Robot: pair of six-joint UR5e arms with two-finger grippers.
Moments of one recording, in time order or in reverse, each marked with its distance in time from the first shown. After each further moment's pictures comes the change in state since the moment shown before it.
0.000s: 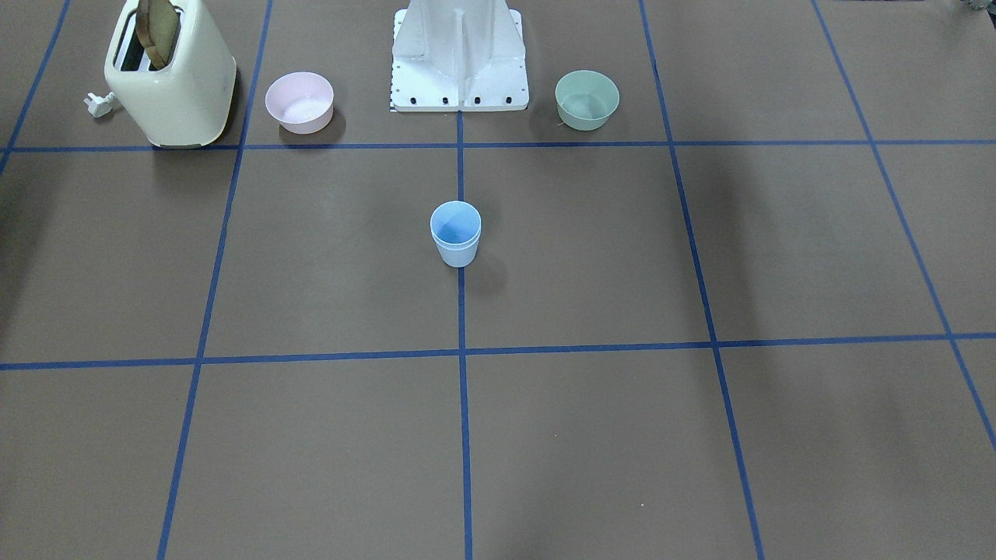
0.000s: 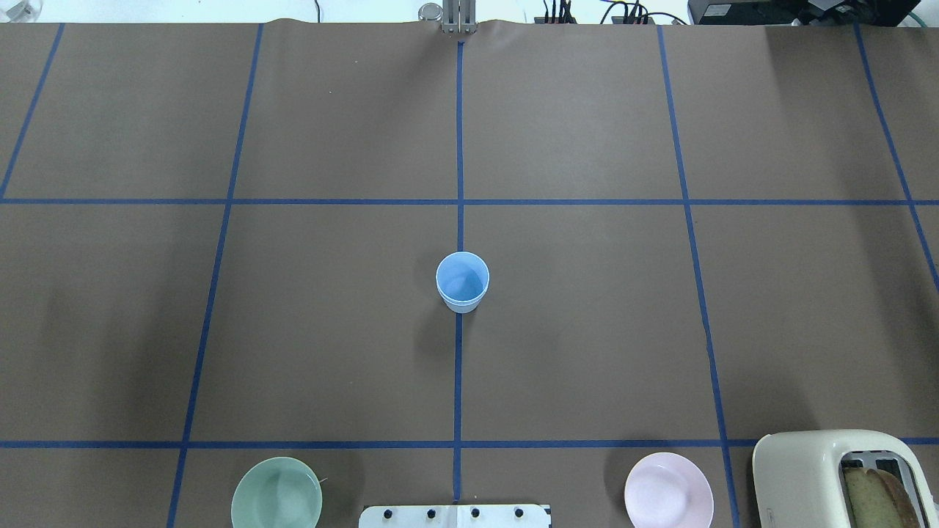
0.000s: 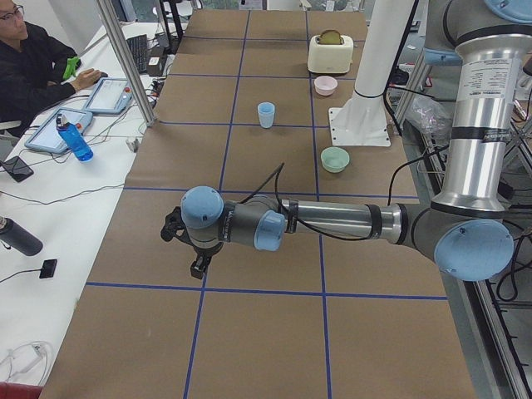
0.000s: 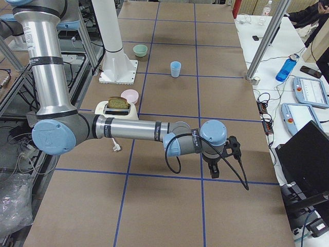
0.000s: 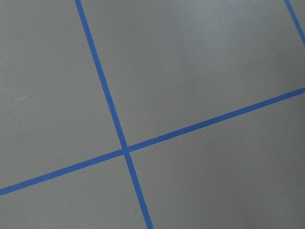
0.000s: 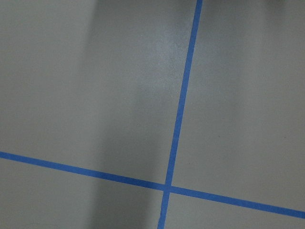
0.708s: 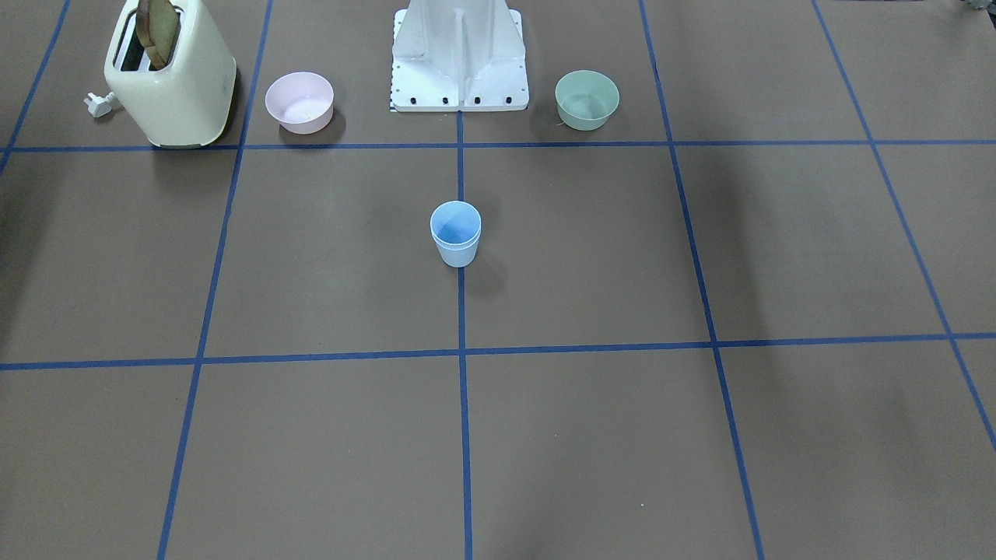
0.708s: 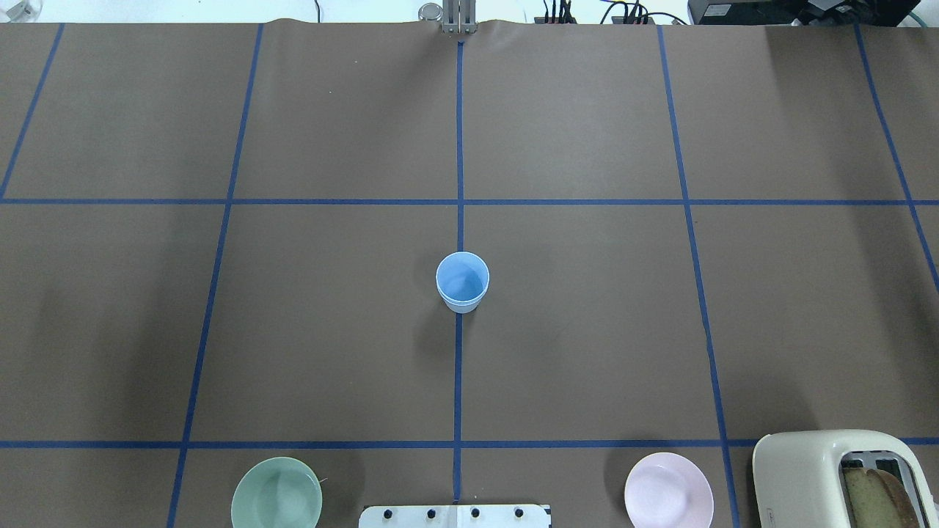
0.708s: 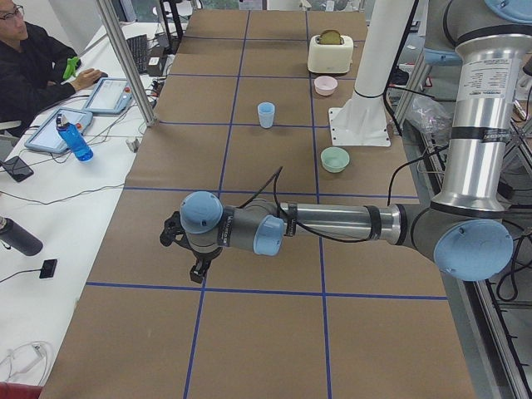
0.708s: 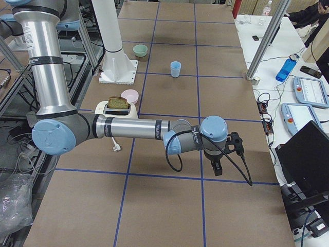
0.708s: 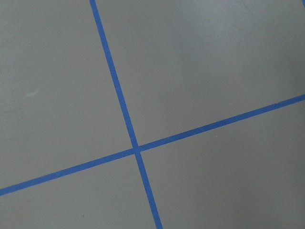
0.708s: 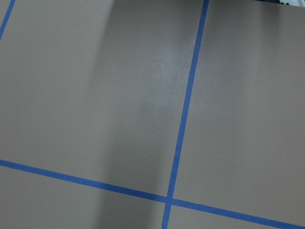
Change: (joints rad) left arm -0.001 0.003 0.013 -0.019 0.001 -0.006; right arm 0.006 0.004 0.016 0.013 -0.009 -0.002
